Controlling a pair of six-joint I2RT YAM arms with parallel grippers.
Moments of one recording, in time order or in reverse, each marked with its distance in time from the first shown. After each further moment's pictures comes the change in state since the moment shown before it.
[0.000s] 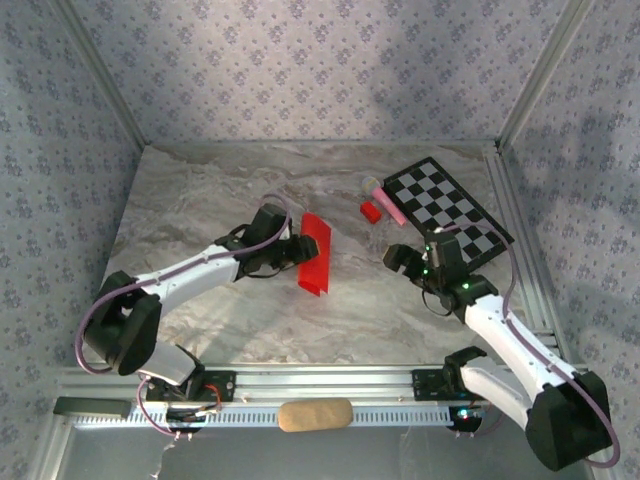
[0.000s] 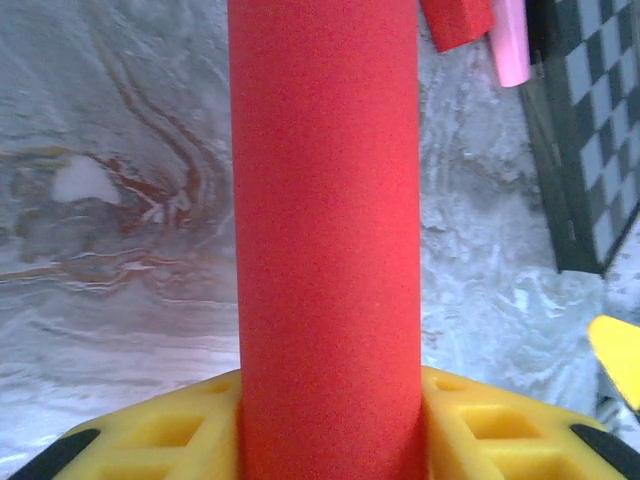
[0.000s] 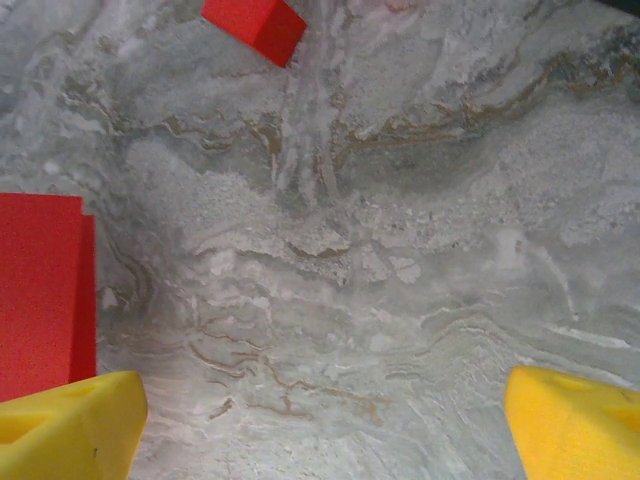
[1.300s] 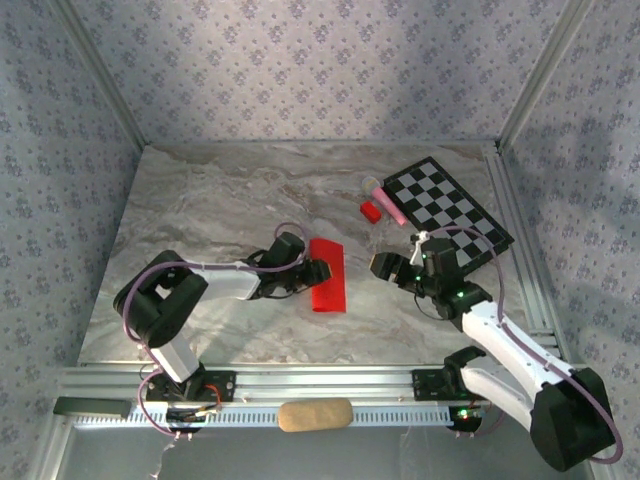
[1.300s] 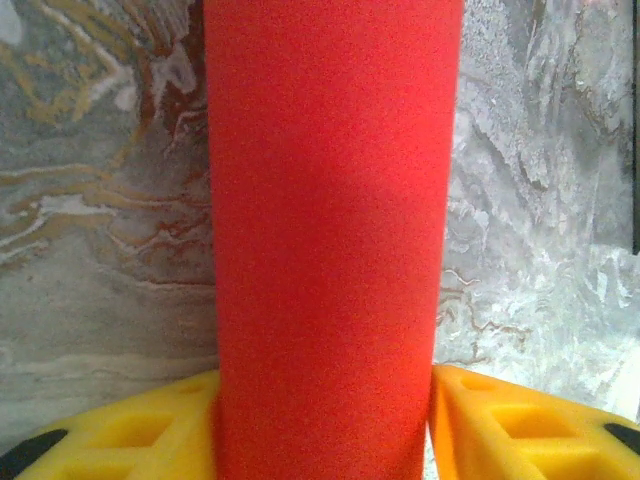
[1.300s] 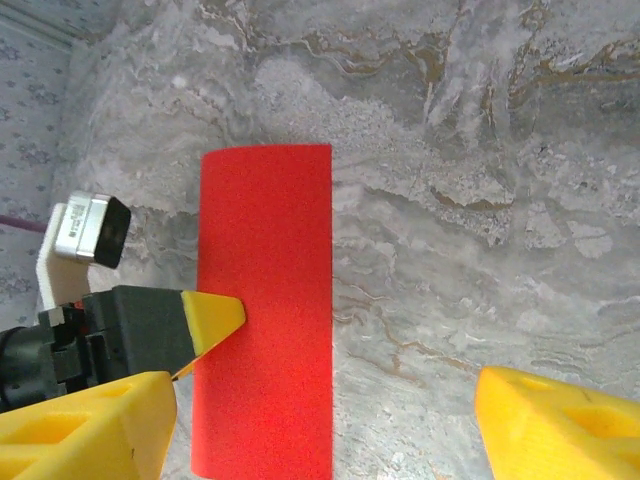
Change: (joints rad) left arm -0.092 0.211 -0.164 0.352 -0.018 -0.089; right arm 0.060 0.015 -0.079 0.193 -0.206 -0.035
